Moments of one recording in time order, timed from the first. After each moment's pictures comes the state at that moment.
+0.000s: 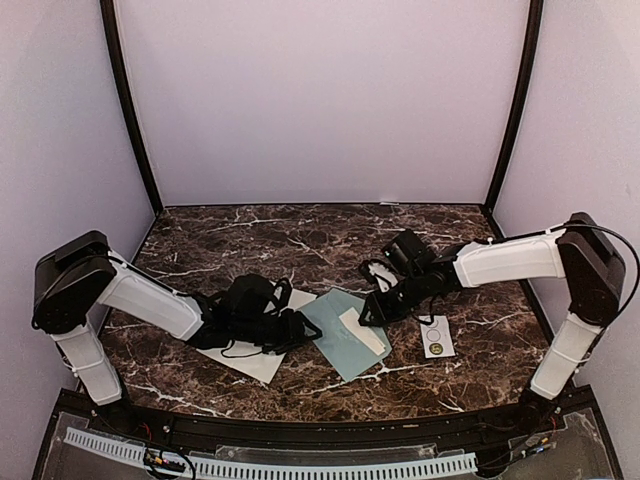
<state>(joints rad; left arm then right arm) -0.93 1.74 0.70 0.37 0.23 -1.07 0.77 1.70 0.99 -0.34 -0.31 0.35</state>
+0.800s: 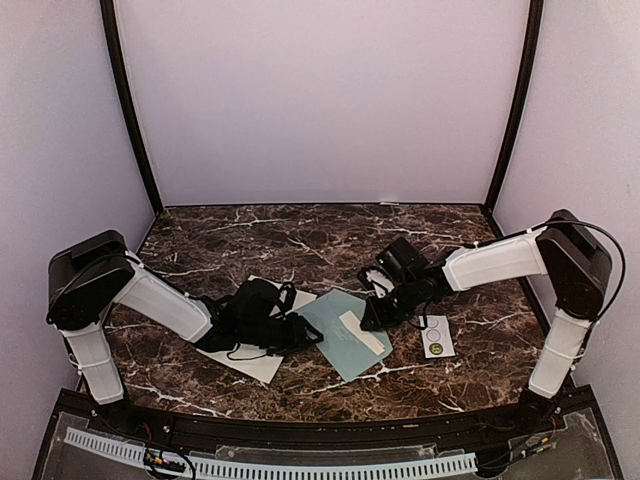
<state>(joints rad) -0.94 1.82 0.72 0.43 0.22 -1.05 0.77 1.78 1.00 -0.30 -0.28 0.38</state>
